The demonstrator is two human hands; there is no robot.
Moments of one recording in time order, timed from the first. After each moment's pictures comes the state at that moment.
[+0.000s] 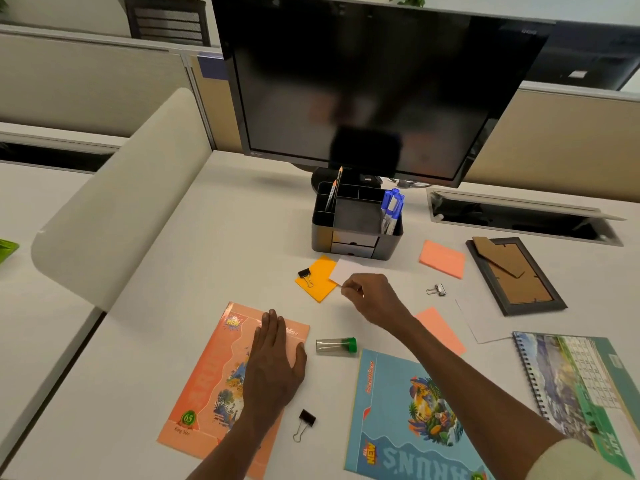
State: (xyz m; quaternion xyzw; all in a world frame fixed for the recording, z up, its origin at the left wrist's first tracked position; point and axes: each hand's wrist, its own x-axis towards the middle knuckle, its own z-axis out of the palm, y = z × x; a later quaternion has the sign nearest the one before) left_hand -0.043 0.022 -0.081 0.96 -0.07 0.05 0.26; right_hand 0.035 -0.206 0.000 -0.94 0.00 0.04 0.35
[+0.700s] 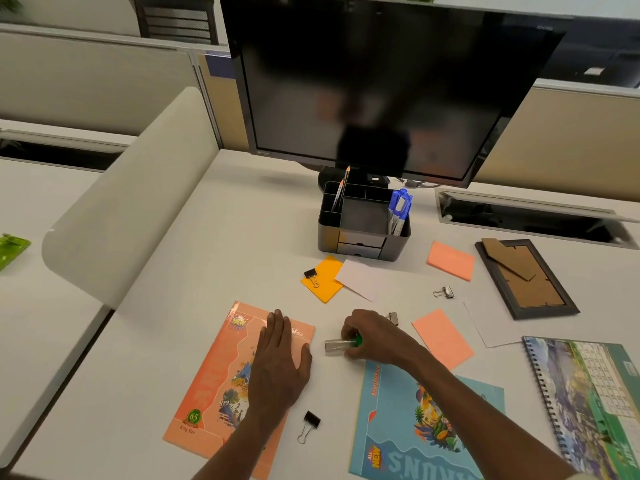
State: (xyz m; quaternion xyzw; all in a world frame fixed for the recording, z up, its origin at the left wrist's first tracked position) left_hand -0.043 0.022 -0.082 0.96 -0.07 0.05 0.26; right_hand -0.004 -0.204 -0.031 -0.95 -0.14 0.19 0.23
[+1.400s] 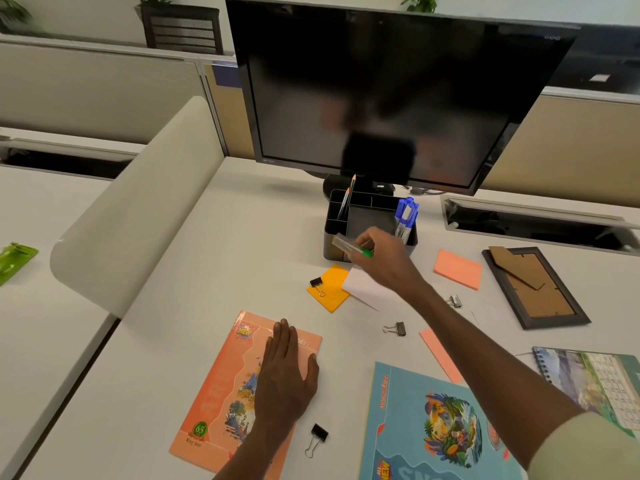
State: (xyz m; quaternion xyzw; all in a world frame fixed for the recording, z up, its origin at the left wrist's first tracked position) left_hand -0.042 0.022 -0.081 0.96 -0.06 0.04 0.26; right_hand 0.092 -0.199 0.064 -0.93 0.02 -0.02 0.37
